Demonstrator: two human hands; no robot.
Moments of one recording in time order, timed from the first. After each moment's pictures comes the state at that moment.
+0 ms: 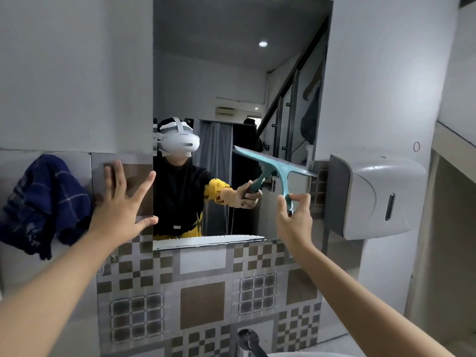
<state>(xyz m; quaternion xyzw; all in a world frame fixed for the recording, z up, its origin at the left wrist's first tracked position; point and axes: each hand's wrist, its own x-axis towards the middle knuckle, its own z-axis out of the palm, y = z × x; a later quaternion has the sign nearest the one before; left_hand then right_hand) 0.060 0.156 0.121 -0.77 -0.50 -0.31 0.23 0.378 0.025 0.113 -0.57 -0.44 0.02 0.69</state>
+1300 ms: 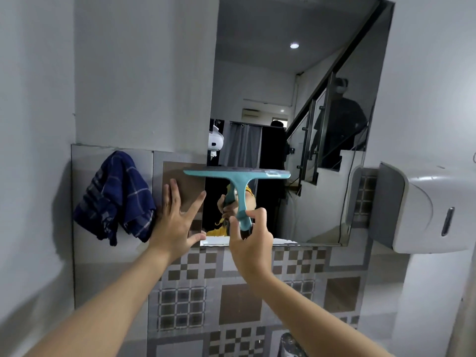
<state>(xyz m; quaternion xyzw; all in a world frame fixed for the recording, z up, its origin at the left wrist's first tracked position) 0.056 0.163 0.072 -0.79 -0.44 -0.37 0.21 0.210 0.045 0.082 -0.52 -0.56 0.00 0.64</state>
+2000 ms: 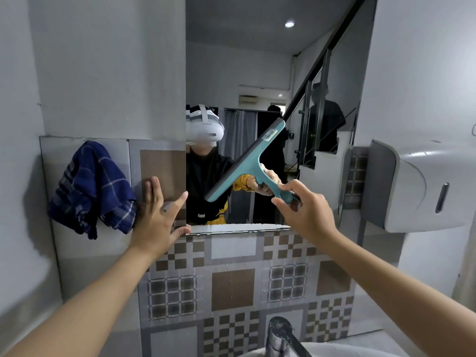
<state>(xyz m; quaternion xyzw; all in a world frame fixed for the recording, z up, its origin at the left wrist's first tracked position) 0.055 0.168 0.052 -0.78 -0.44 -0.38 0.22 0.365 0.037 0.107 -0.54 -0.65 -0.21 0.49</state>
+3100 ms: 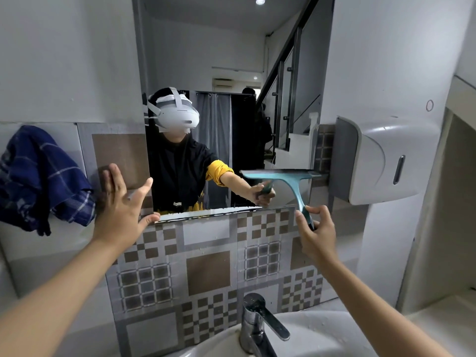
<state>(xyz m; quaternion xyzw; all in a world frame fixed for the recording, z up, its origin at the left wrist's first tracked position) 0.062 0.164 0.052 -0.78 -0.45 -0.40 0.20 0.427 0.009 0.011 -0.57 -0.44 0.07 0.69</state>
